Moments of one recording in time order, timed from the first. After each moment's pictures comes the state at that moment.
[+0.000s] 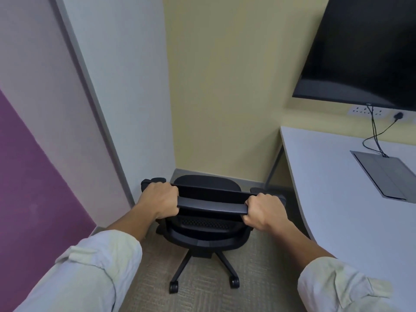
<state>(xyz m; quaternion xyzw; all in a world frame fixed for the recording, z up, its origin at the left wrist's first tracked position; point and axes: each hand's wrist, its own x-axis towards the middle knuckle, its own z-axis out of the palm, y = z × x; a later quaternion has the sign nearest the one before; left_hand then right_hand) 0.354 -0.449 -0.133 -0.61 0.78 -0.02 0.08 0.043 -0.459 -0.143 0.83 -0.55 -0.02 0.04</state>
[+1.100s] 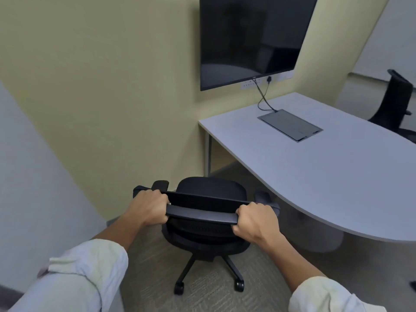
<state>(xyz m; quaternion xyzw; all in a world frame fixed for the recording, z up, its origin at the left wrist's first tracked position) 0.382 -0.751 -0.135 -0.29 0.95 -0.06 0.09 0.157 -0.532 -0.151 0.56 -0.82 0.01 0.05</state>
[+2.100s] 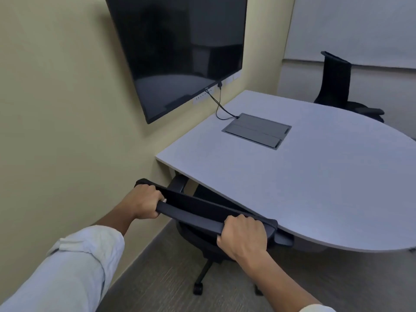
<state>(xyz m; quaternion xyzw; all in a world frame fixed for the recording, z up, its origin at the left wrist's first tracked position) 0.107 -1.073 -0.134 -0.05 0.99 -0.09 0.11 0.047 -0.762 -0.148 0.35 -0.93 0.07 0.00</state>
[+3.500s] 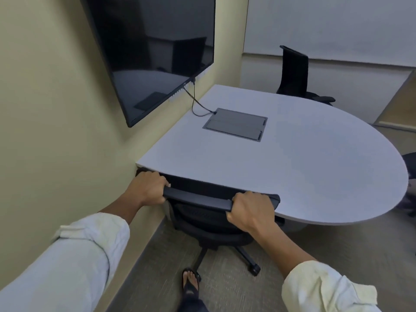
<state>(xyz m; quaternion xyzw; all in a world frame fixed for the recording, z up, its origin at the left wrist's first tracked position) 0.036 -1.157 -0.145 0.03 1.00 -0.08 0.04 0.010 -0.840 -0.148 0.26 -0.96 0.03 0.03</state>
